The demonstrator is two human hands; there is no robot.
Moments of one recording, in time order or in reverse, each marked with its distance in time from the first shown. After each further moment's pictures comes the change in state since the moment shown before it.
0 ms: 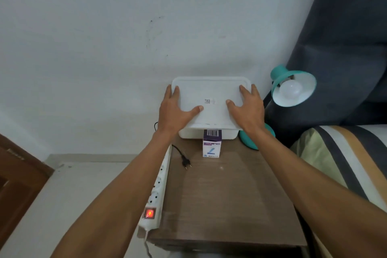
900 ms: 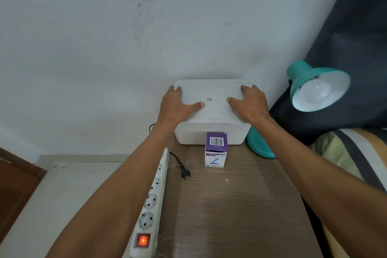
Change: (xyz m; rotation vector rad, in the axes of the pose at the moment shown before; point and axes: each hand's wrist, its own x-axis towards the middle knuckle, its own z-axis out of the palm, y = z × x) left_hand 0.074 -0.033 0.046 0.012 -0.146 -0.062; right_hand 0.070 0.016 0.040 -0.139 -0.214 0.089
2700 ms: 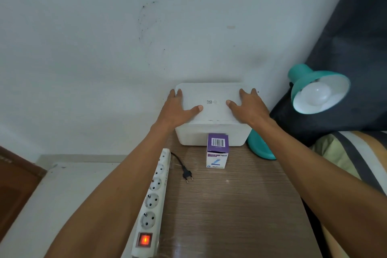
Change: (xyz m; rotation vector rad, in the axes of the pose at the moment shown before) left_hand -0.007 -0.007 -0.009 0.009 -0.192 -0.057; right_hand 0.006 0.008 0.010 -0.190 -0.137 0.004
